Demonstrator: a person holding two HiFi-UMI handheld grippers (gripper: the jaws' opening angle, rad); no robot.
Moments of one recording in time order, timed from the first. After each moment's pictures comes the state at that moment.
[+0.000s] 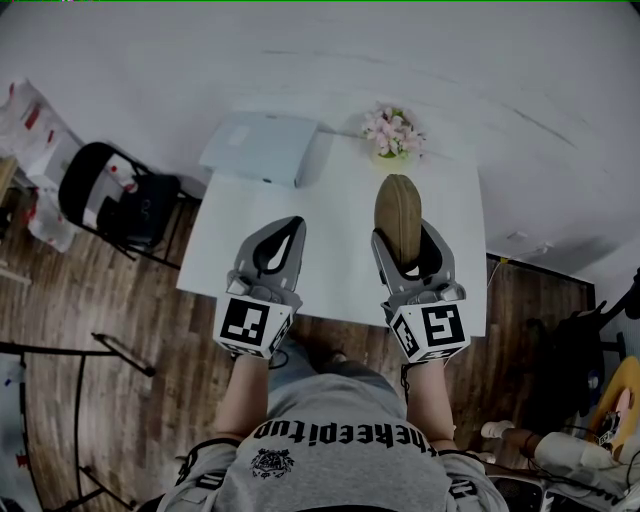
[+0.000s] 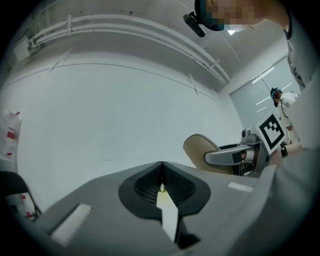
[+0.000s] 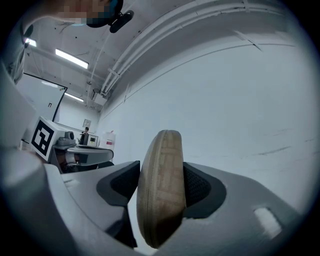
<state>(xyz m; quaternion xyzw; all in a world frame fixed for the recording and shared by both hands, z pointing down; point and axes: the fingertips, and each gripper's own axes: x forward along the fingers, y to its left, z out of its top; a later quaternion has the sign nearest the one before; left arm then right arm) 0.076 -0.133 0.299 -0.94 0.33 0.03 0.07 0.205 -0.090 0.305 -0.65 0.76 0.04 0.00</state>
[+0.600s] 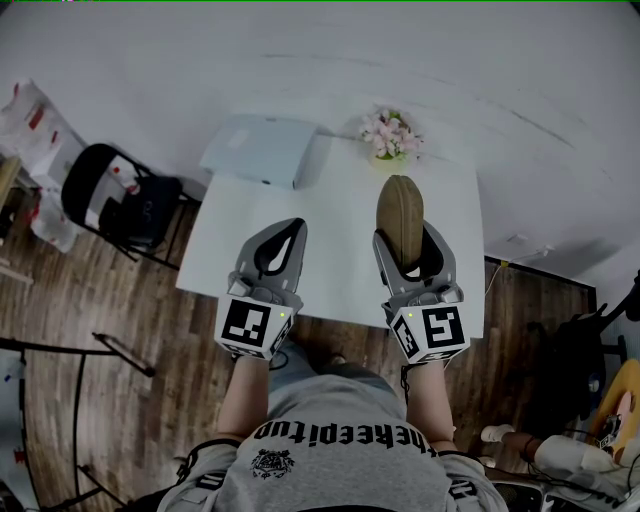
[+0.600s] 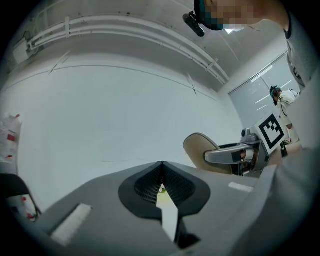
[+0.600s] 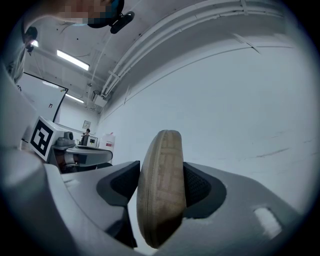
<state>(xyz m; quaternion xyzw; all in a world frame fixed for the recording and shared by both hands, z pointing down) 0.084 -0.121 0.295 -0.94 0.33 0.03 0.07 0.214 -0.079 0.301 -0.65 0.76 0.06 0.01</state>
